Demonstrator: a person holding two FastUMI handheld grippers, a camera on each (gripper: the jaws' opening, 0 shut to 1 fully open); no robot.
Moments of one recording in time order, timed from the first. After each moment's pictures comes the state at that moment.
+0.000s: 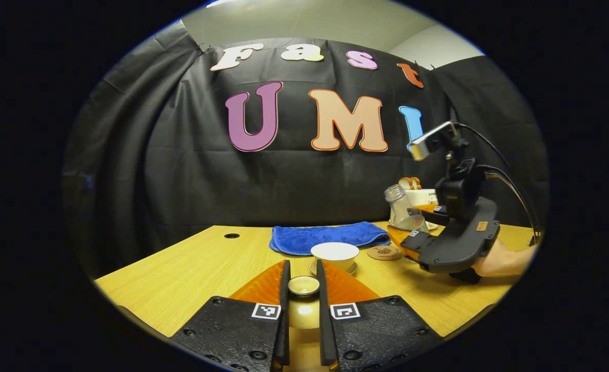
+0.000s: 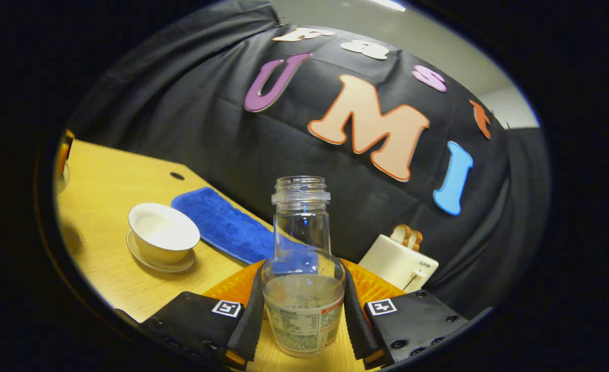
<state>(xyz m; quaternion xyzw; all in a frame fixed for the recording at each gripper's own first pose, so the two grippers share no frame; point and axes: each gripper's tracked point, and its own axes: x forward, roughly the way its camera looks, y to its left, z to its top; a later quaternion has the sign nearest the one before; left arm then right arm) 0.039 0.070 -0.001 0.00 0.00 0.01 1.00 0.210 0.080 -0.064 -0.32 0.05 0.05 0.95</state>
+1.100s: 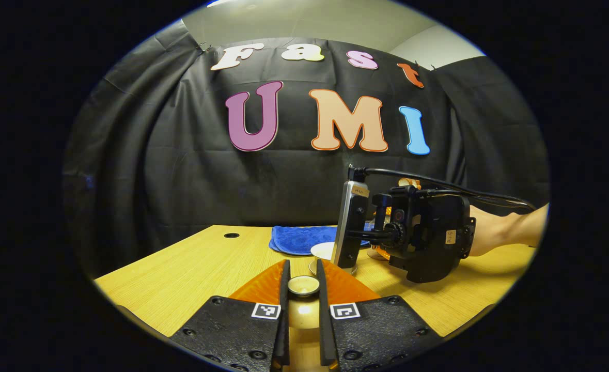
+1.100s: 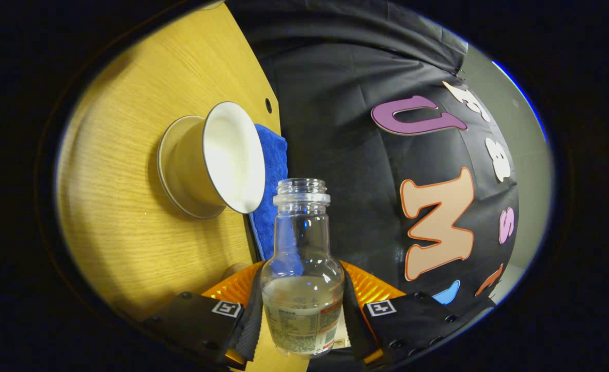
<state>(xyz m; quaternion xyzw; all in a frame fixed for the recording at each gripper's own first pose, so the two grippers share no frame) 0.040 0.074 -0.002 -0.01 0.00 0.01 1.00 0.220 0.123 -0.084 -0.66 0.01 0.14 0.74</state>
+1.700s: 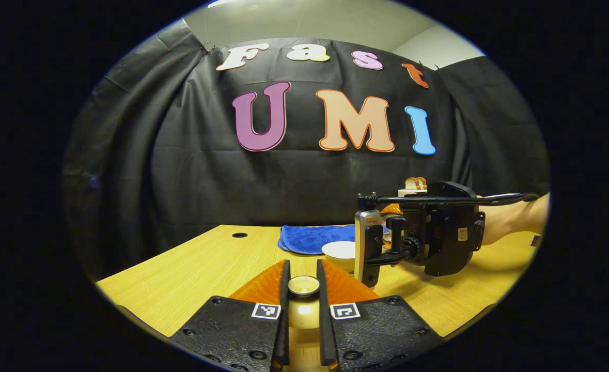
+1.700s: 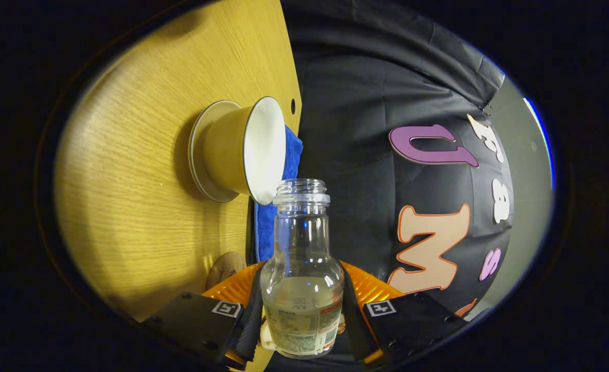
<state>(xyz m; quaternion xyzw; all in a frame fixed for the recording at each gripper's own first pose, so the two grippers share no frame) 0.036 0.089 -0.003 -0.01 0.00 0.02 1.00 0.215 0.125 -0.082 -0.73 -0.01 0.16 0.66</state>
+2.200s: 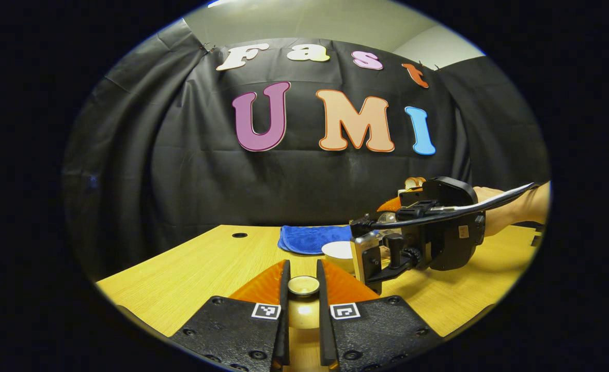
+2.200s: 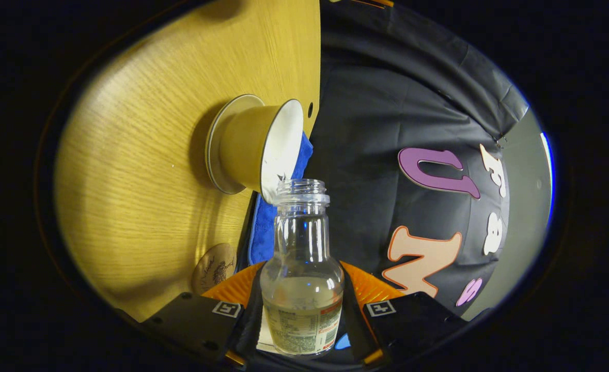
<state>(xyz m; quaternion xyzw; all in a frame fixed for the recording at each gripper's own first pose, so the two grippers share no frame) 0.035 0.089 -0.003 -0.01 0.00 0.02 1.00 0.212 0.132 -0.075 -0.79 -0.04 0.17 0.59</state>
